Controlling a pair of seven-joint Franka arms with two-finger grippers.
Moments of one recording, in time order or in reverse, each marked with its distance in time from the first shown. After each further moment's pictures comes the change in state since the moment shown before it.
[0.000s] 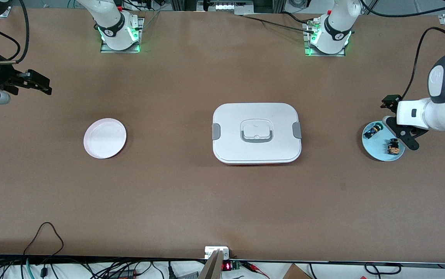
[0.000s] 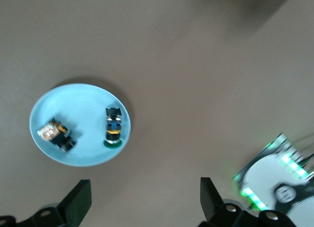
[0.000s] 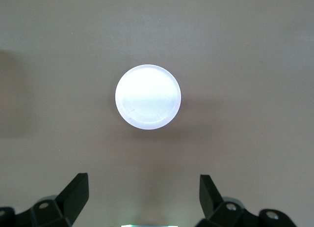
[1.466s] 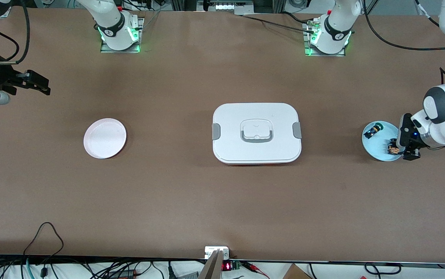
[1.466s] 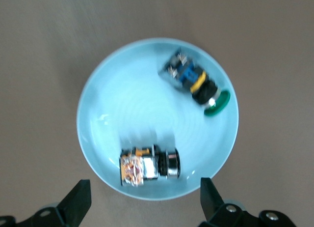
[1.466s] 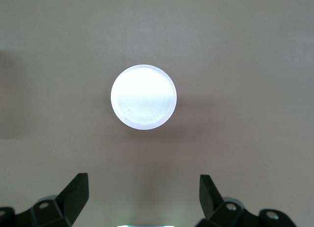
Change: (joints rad) left arm 0.249 0.194 0.000 -0.196 0.018 0.671 1.106; right arm 0.001 0.001 0.000 0.000 -0.019 0.001 0.000
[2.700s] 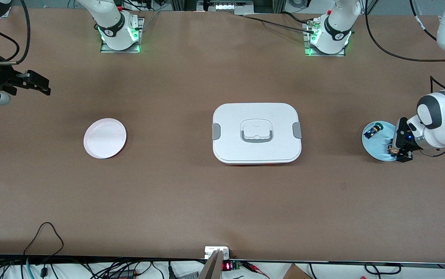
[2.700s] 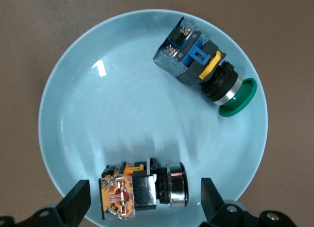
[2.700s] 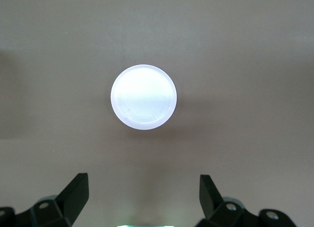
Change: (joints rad) left arm 0.058 0.104 -0.025 0.000 -0.065 0.093 0.084; right arm 0.001 0.002 0.000 0.000 -0.001 0.000 0.000
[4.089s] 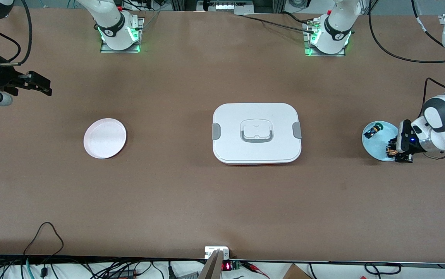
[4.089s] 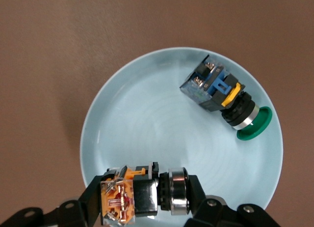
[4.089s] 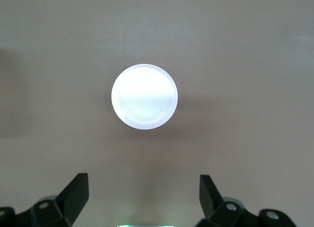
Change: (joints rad) left arm 0.066 0.014 -0.078 0.092 -0.126 -0.126 0.047; right arm 0.006 0.005 0.001 0.000 0.000 0.000 0.000
